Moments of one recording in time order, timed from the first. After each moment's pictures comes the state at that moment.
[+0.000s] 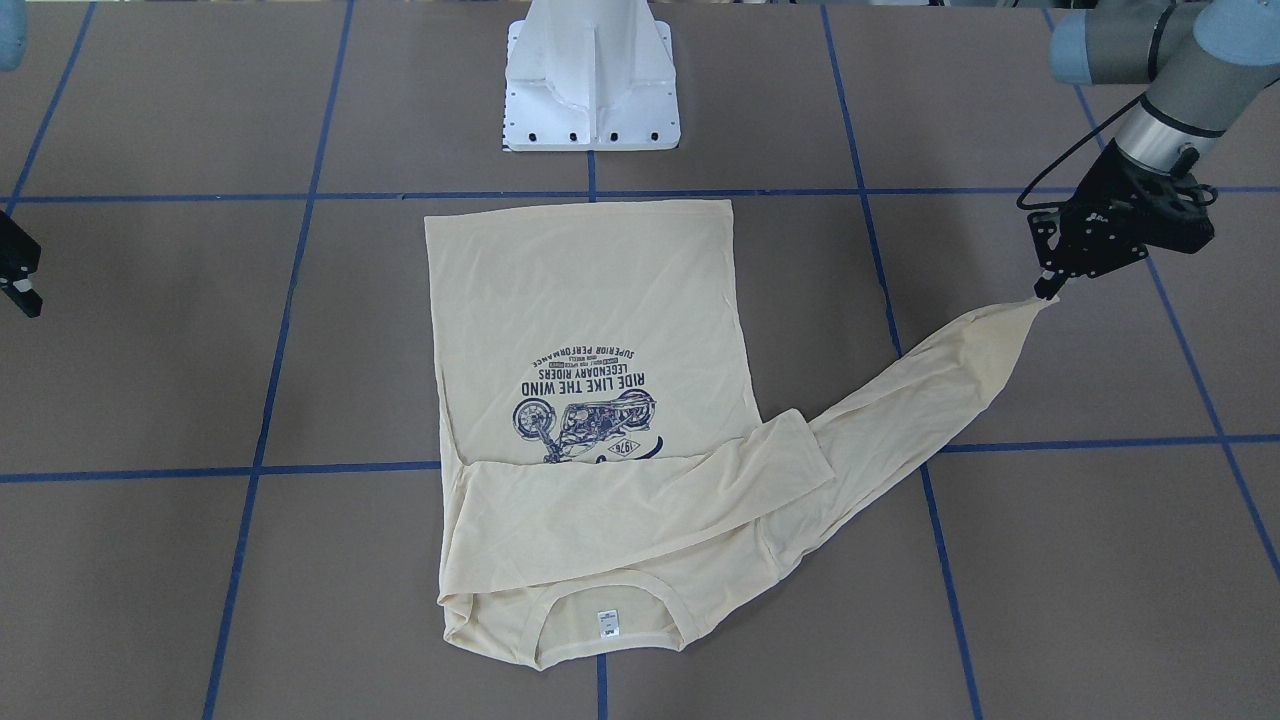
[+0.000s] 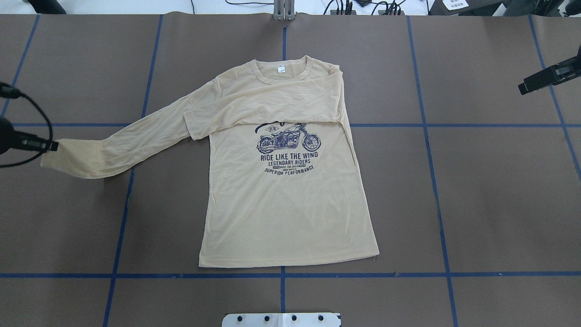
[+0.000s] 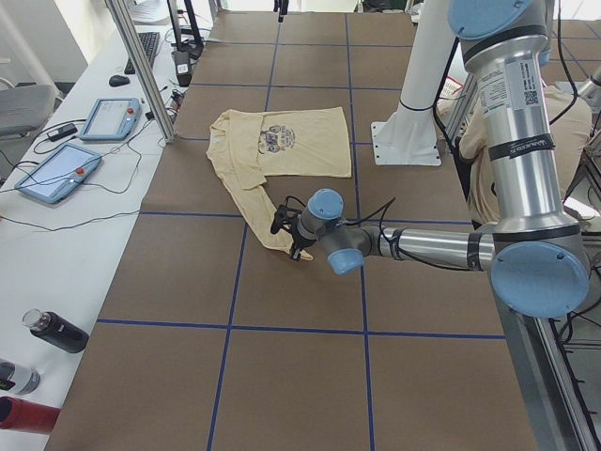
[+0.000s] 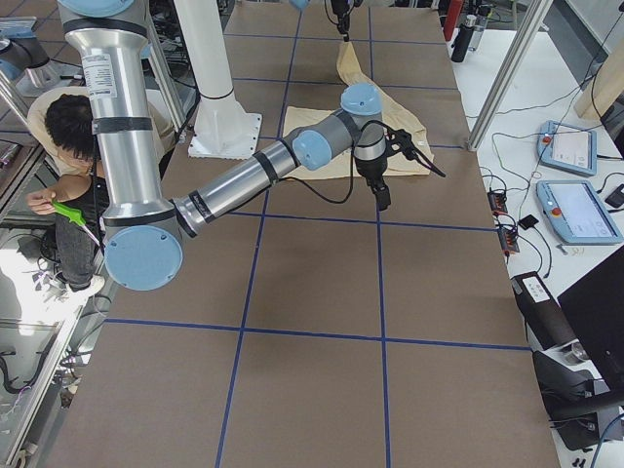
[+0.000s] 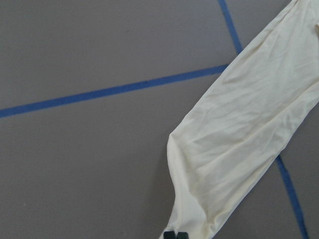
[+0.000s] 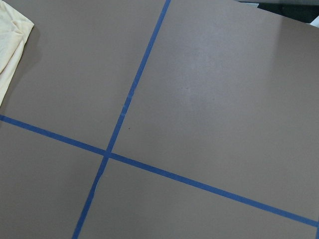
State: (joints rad) left arm -0.97 -1.54 -1.99 -2.00 -2.05 -0.69; right arm 1.22 -1.45 2.01 -1.52 2.16 0.33
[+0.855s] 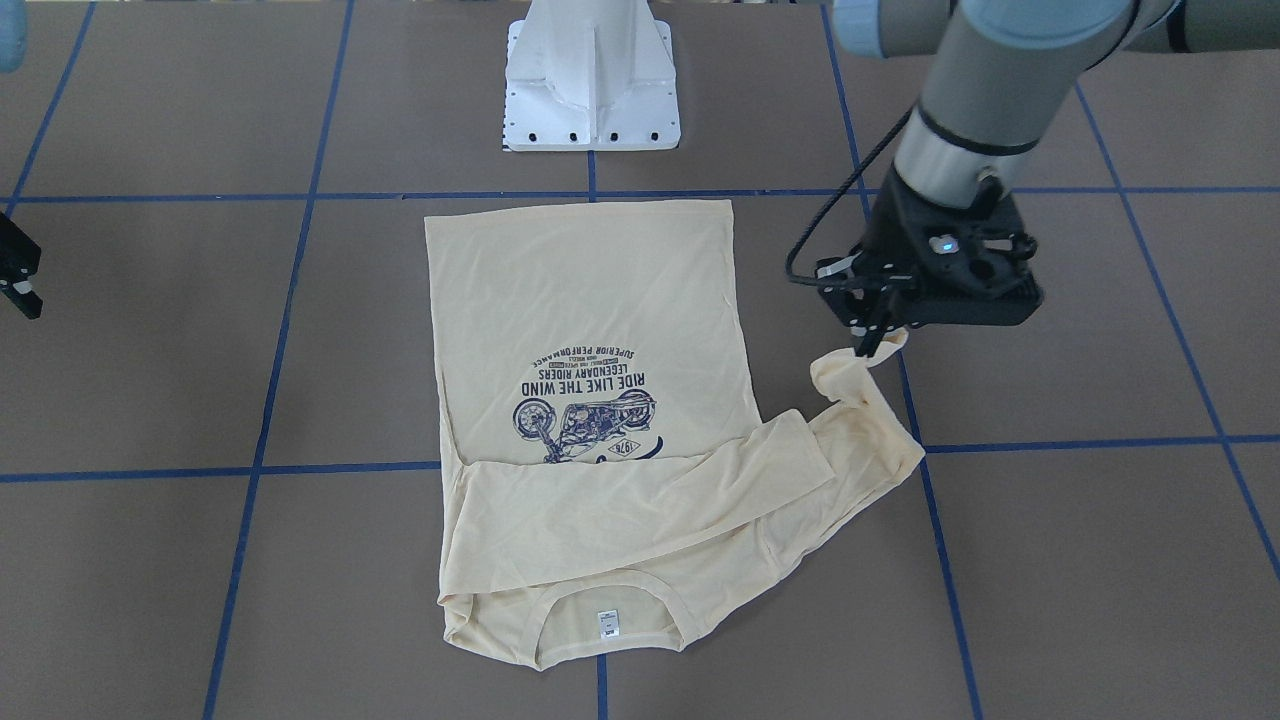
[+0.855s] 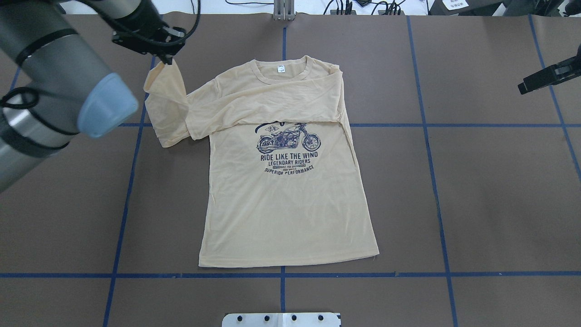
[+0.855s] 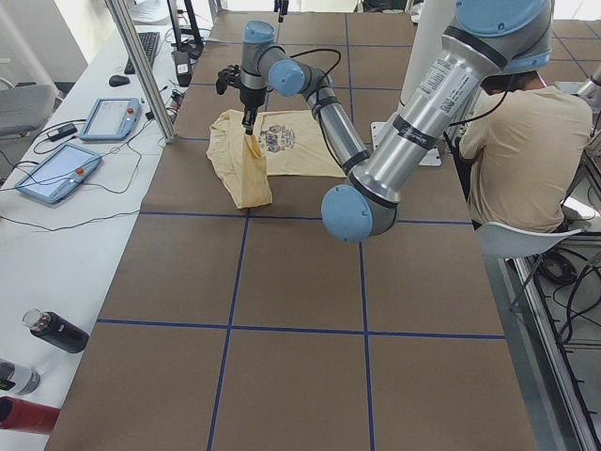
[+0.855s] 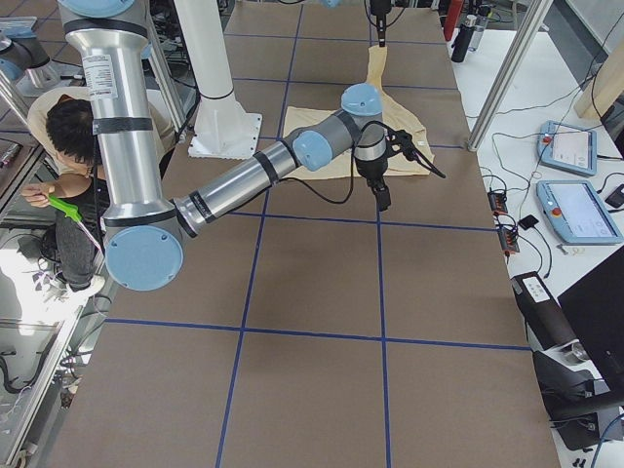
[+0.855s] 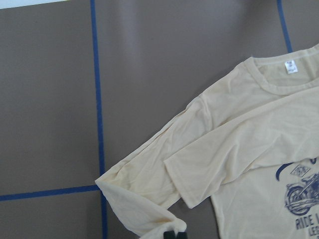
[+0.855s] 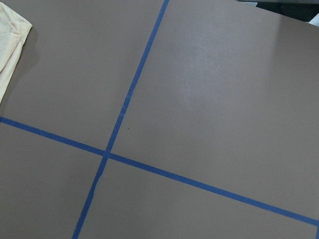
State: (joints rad) left arm -0.93 -2.41 -1.69 -1.32 -2.05 -0.90; right arm 1.22 -1.45 2.01 -1.52 2.16 0.34
